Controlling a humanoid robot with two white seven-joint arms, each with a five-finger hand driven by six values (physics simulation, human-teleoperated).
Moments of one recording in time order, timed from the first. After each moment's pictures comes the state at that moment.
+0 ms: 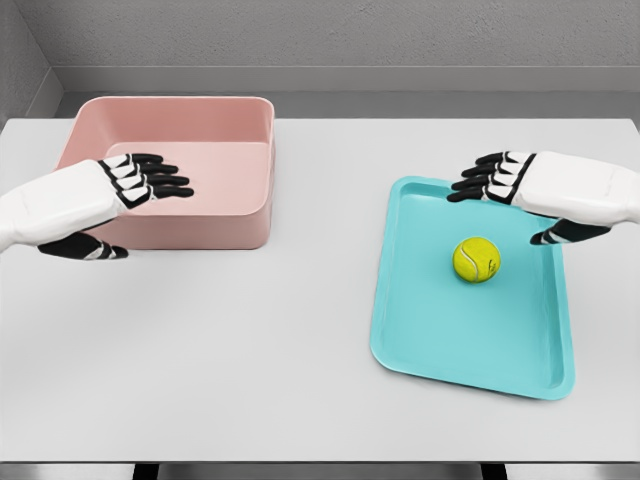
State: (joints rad) left arm -0.31 1.11 -0.41 -1.77 -0.24 -0.61 -0.18; right arm -0.72 -1.21 0.83 -1.73 0.17 -0.61 0.27
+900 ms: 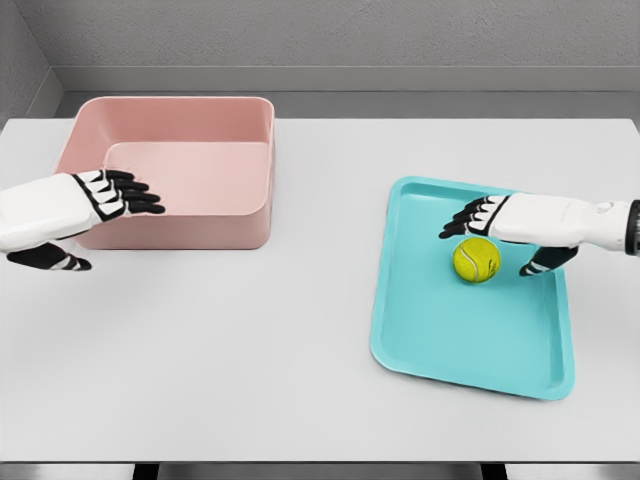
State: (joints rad) left arm -0.30 1.20 -0.43 -1.75 -0.24 -0.61 -0.25; right arm -0.70 -1.03 0.86 -1.51 0.20 -0.61 0.46
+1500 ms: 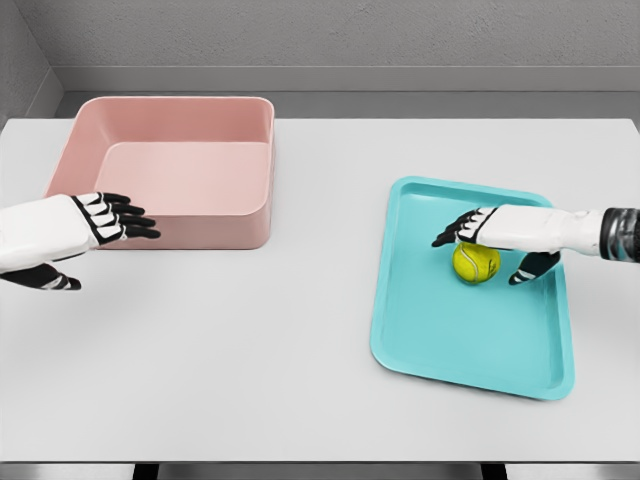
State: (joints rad) left arm -0.25 1.24 -0.43 -1.78 -0.27 -0.61 -0.26; right arm -0.69 -0.94 0.88 -1.40 0.23 -0.61 0.50
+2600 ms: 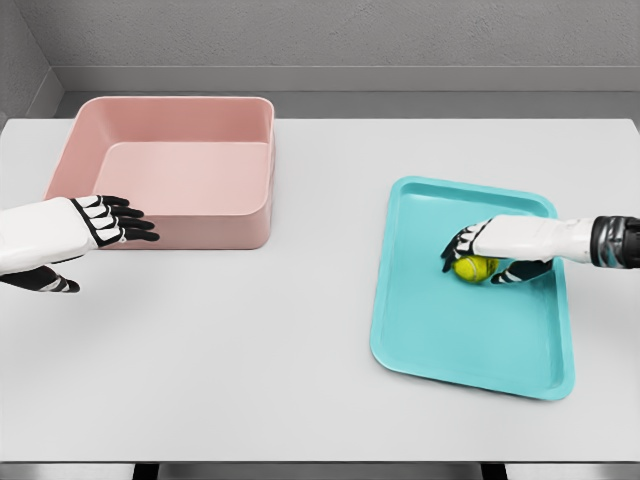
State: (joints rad) left arm -0.24 1.24 -0.41 -1.78 -0.27 -0.61 -0.27; right arm -0.68 -0.92 0.87 -1.38 0.25 -0.61 0.53
